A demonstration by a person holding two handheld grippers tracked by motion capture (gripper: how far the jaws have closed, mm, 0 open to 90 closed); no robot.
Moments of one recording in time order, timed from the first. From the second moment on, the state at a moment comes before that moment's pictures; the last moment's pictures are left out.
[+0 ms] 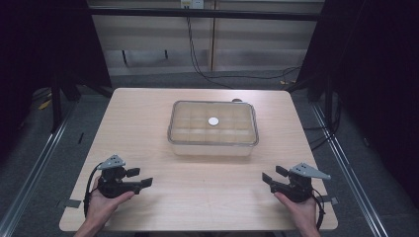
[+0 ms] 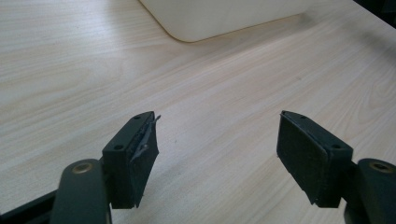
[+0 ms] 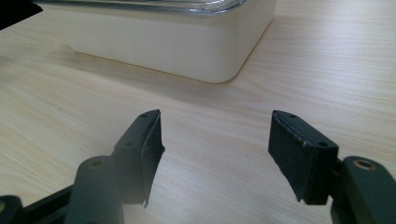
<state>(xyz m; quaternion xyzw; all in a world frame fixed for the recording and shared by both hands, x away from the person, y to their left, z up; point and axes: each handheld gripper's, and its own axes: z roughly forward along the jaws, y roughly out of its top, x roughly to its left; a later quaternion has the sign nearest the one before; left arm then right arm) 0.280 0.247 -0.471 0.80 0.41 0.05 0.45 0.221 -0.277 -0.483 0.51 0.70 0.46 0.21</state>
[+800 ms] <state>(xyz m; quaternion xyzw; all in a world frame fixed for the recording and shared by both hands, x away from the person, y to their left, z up) 0.284 0.236 -0.460 0.80 0.40 0.05 0.45 0.222 -0.277 -0.468 0.50 0.71 0.46 0.20</state>
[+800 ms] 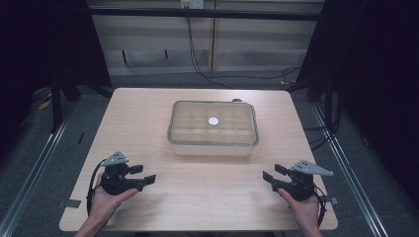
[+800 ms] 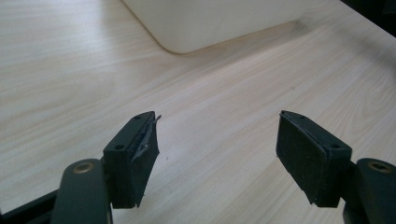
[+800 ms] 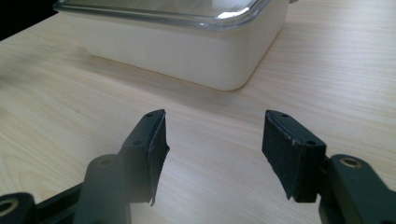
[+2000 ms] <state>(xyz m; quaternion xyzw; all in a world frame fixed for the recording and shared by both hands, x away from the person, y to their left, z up) 0.344 0.192 -0.424 0.80 0.37 0.09 0.46 0.296 -0.278 -0.408 0.48 0.72 0.48 0.15</state>
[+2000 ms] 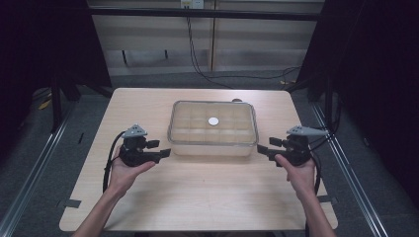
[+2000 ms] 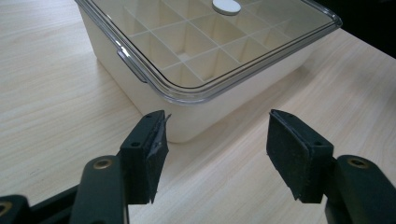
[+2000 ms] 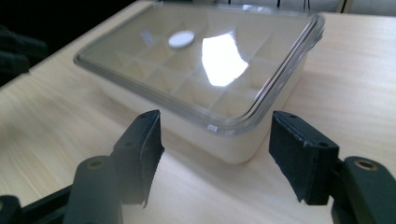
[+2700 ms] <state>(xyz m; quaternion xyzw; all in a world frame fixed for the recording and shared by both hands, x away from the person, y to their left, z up) 0.383 0.190 -0.420 0.81 0.37 0.08 0.45 0.353 -0.269 -0.400 0.49 0.73 0.44 0.17</state>
